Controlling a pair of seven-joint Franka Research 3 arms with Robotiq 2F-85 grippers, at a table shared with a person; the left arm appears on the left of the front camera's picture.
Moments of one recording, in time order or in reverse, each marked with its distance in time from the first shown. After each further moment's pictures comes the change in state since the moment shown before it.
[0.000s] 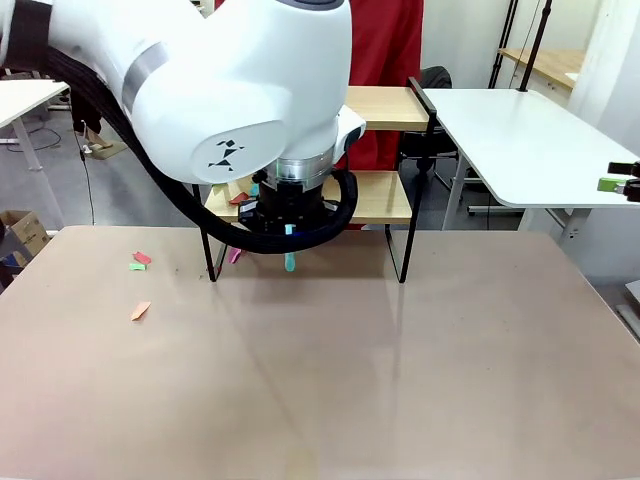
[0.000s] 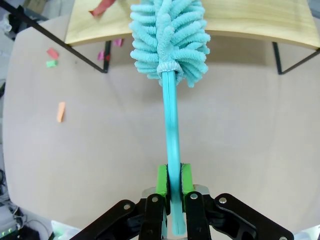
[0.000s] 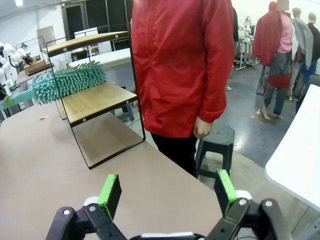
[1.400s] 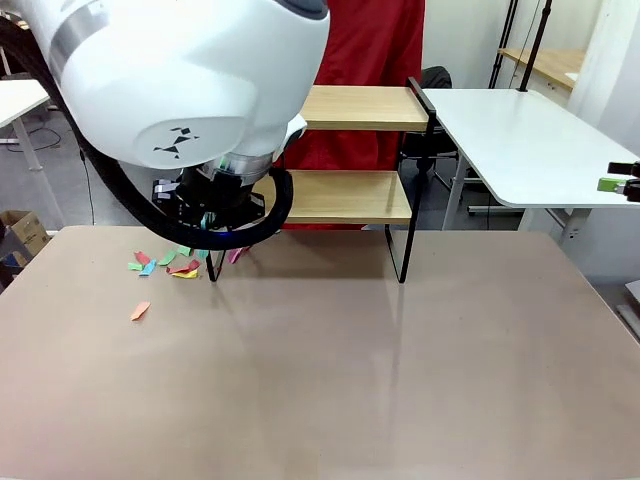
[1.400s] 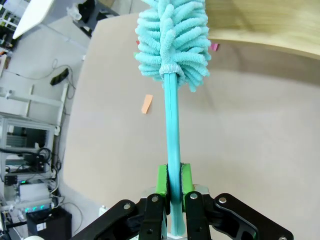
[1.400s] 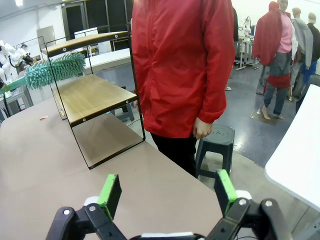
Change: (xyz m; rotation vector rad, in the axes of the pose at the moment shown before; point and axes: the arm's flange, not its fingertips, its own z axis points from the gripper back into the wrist) left arm -0.008 0.060 0.021 0.314 -0.056 0.044; right arm 0.000 0.000 0.000 0.000 0.000 0.000
